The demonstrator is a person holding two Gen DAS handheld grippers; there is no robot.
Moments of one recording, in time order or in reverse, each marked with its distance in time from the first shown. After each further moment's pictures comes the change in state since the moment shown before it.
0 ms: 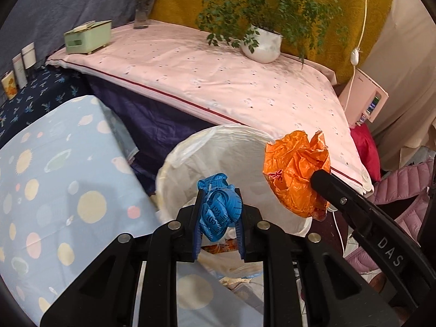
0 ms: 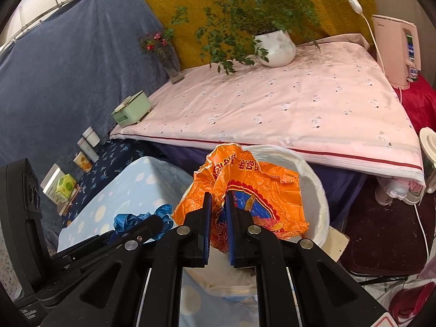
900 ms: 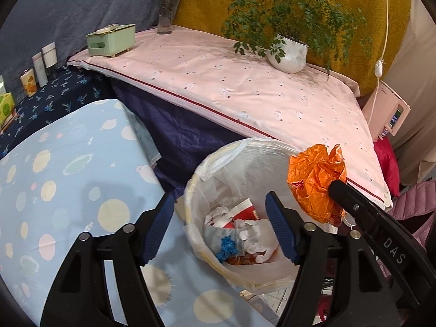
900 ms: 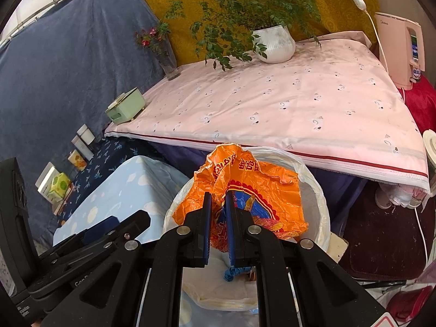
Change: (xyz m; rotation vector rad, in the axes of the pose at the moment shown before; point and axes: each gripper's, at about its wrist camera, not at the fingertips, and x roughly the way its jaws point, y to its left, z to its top) left arm 0.001 0.023 0.005 -0.058 -0.048 0.130; right arm 0.024 -0.002 0.010 -0.017 0.025 -0.015
